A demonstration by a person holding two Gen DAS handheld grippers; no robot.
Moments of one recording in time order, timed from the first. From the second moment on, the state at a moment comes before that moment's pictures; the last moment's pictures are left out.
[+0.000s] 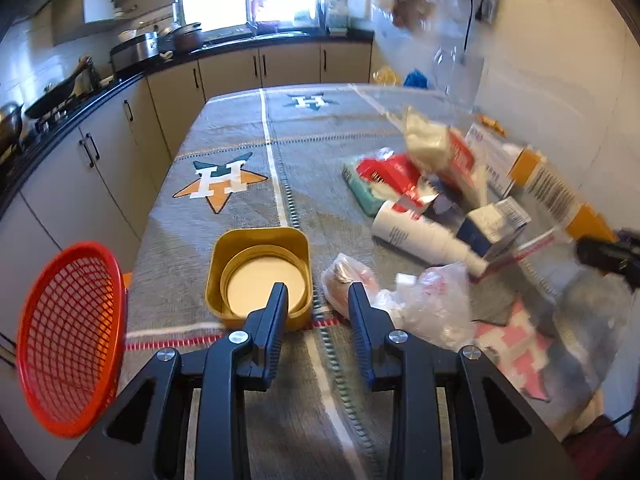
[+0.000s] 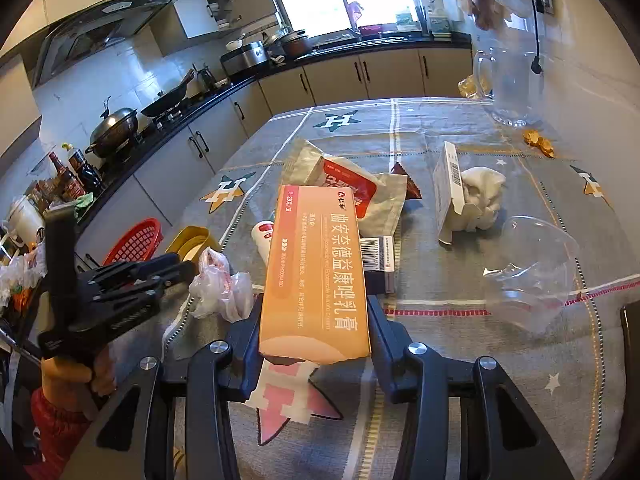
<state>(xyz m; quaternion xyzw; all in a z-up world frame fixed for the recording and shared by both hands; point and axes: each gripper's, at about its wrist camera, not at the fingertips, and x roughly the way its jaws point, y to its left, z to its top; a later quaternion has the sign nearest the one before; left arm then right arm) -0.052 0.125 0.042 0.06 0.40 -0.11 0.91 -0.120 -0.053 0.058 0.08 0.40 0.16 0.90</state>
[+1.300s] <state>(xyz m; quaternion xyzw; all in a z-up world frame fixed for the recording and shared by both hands) -0.113 0.279 0.088 -0.07 0.33 0.04 0.94 -0.087 0.128 0.088 0.02 0.41 0.37 0.84</state>
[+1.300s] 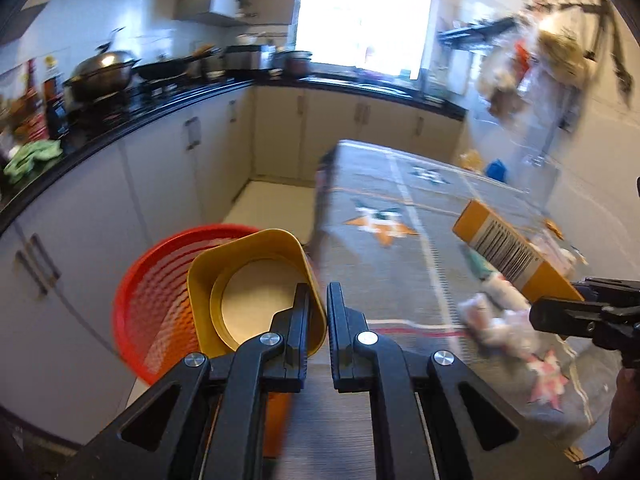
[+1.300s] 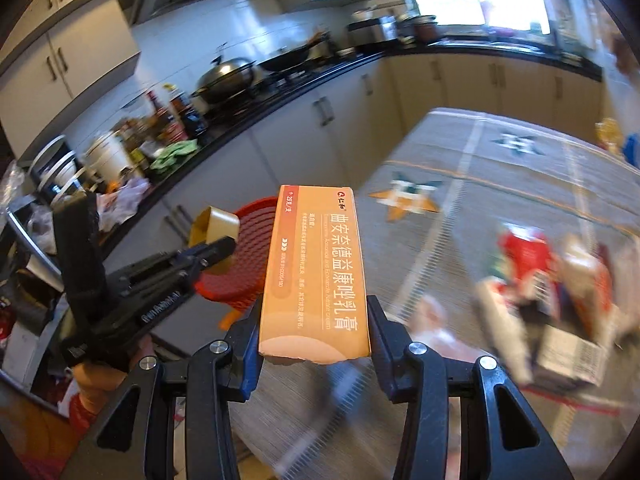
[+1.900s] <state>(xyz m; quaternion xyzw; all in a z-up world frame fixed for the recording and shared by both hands) -0.102 0.342 0.038 -0.13 0.37 0.09 0.92 -0.023 0.271 0.039 0.02 0.48 0.41 0.78</state>
